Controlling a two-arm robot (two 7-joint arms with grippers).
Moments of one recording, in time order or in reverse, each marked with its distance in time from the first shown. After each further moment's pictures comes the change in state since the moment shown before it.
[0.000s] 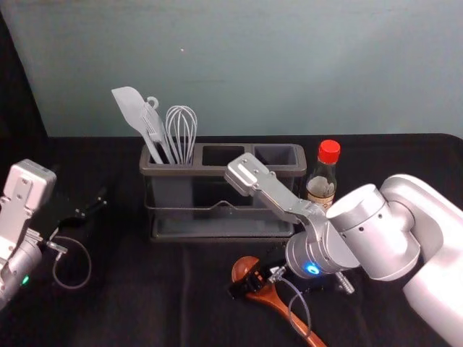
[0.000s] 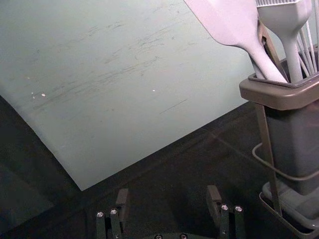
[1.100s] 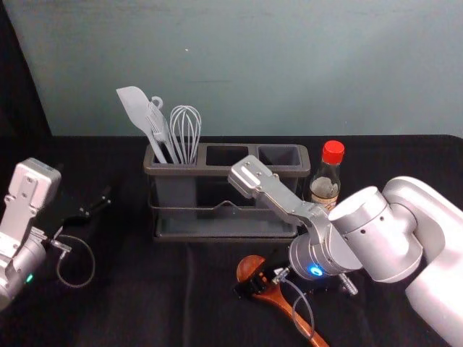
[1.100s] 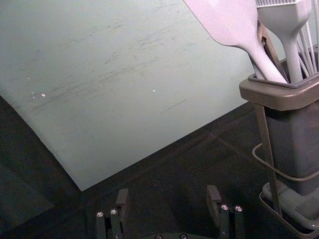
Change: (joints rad) left arm 0.000 0.000 0.000 0.000 0.000 0.000 0.000; right arm 0.002 -0.002 -0.006 0.009 -0.018 0.001 0.005
